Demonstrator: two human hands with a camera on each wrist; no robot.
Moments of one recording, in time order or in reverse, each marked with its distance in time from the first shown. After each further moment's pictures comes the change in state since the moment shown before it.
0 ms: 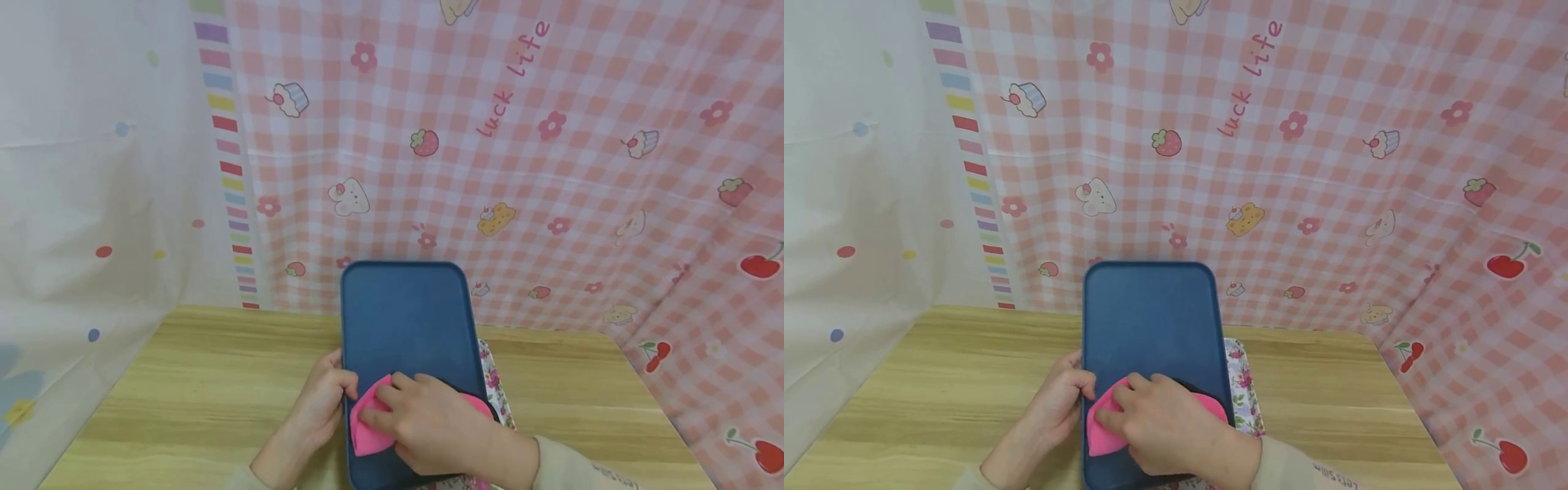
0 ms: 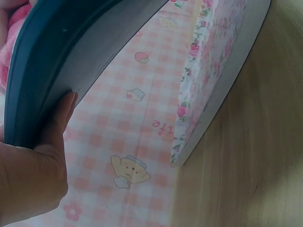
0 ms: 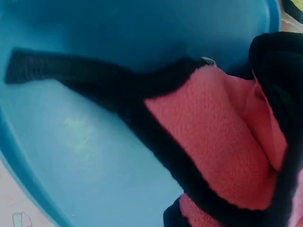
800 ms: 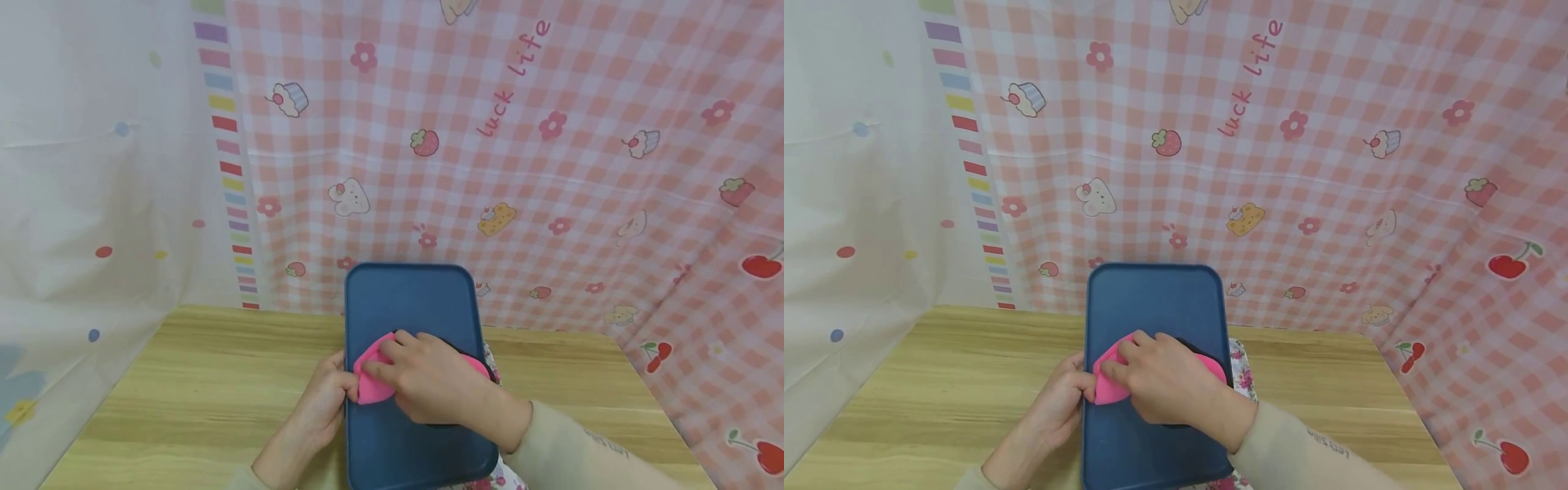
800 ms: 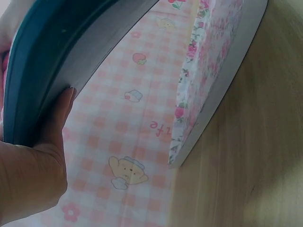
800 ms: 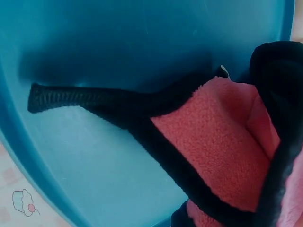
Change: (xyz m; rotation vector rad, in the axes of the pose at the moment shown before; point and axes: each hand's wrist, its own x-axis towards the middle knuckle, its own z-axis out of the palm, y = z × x) left_hand 0.001 -0.001 0.001 0.028 -0.022 -0.016; right_hand 0.017 0.038 -0.005 -0.105 0.032 0.034
